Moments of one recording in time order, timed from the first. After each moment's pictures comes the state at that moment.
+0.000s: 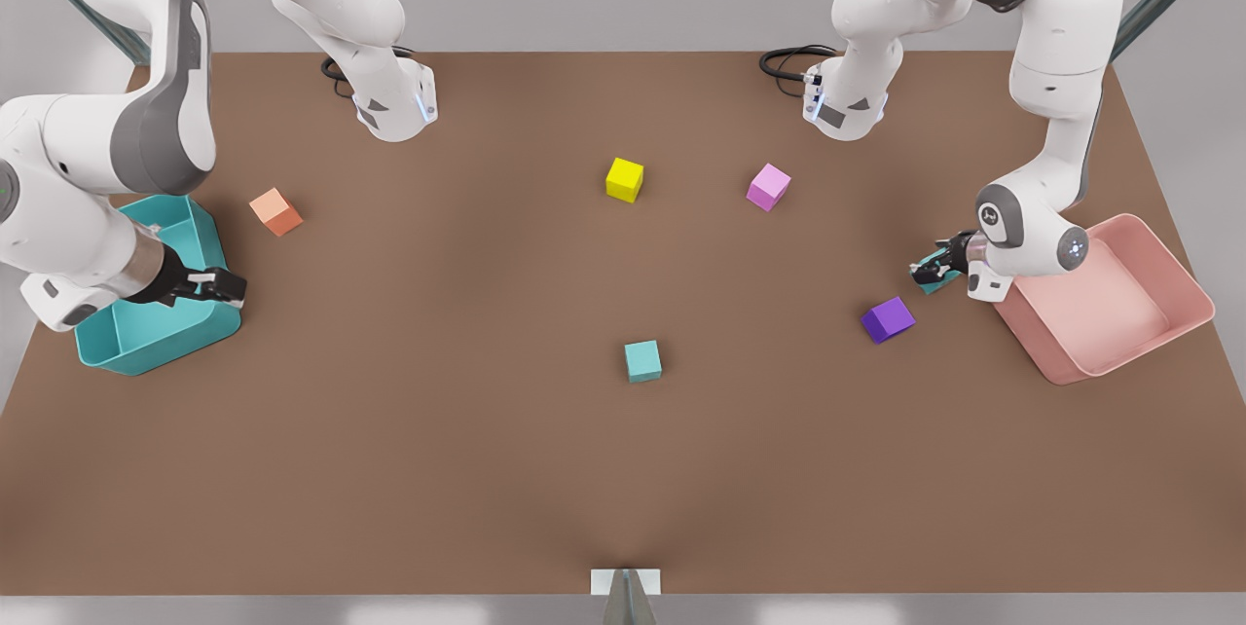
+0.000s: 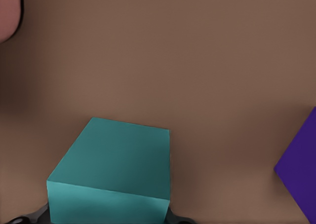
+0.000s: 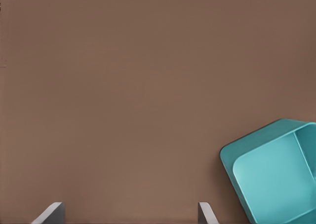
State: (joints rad) left arm 0.18 0.34 0.15 -2.36 -0.19 2.25 -0.19; right arm -0.39 0.30 0.45 -1.32 -0.18 1.51 0.03
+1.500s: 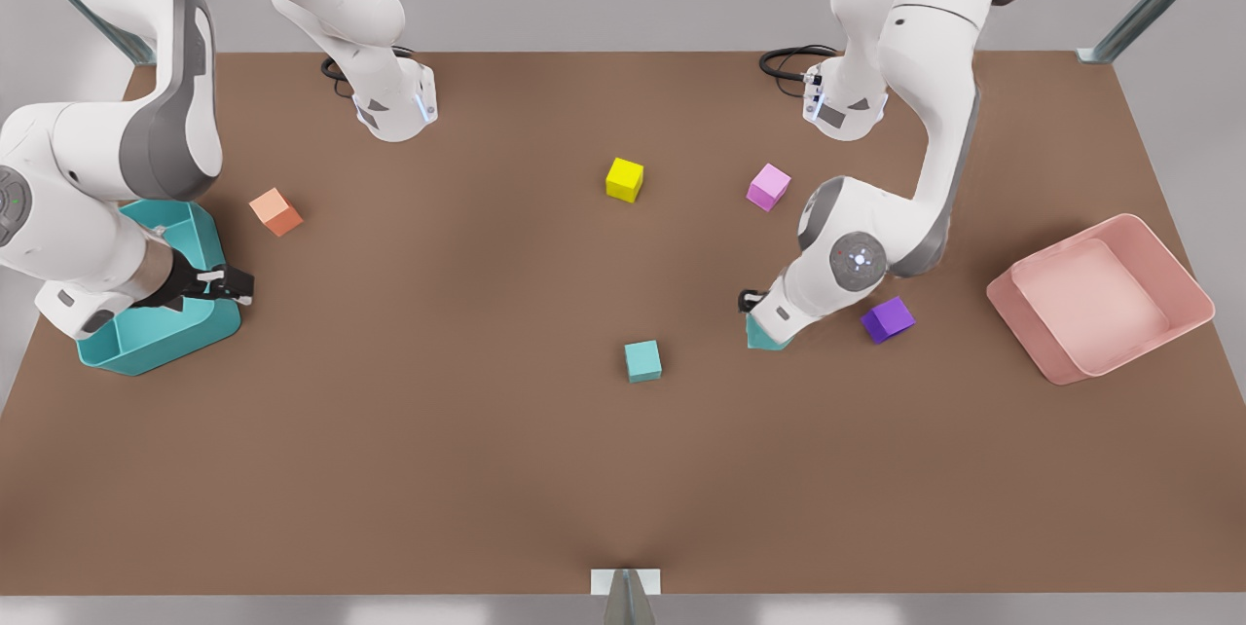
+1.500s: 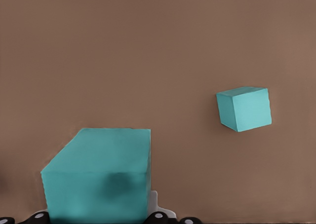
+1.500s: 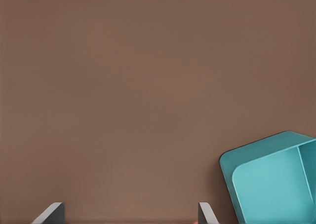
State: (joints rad) left arm -0.40 0.42 -0.07 -1.68 -0.13 2.00 -0.30; right arm -0.38 0.31 0.45 -1.33 -0.18 1.50 -0.06
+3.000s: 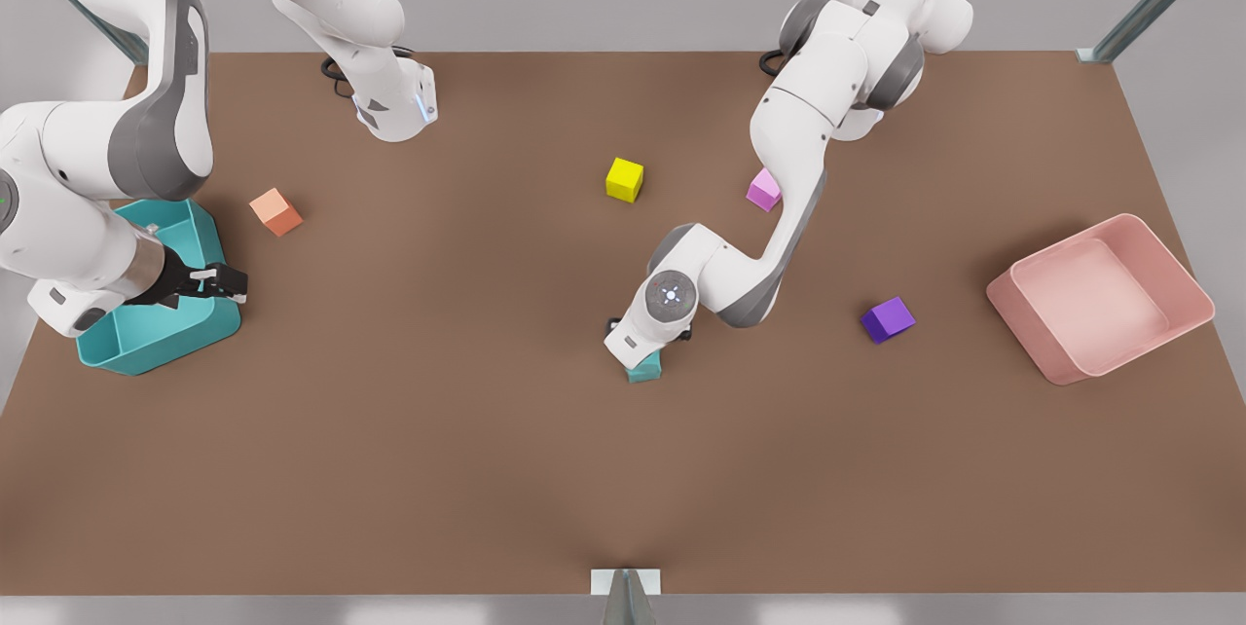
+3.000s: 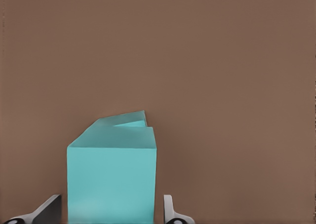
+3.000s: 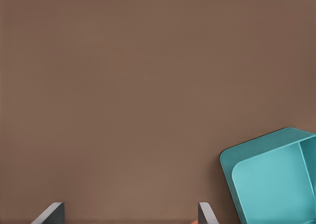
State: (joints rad) left arm -0.63 0.88 -0.05 -1.16 -0.11 1.98 -0.60; right arm -0.40 0.30 0.45 -1.34 -0.16 1.51 -0.07
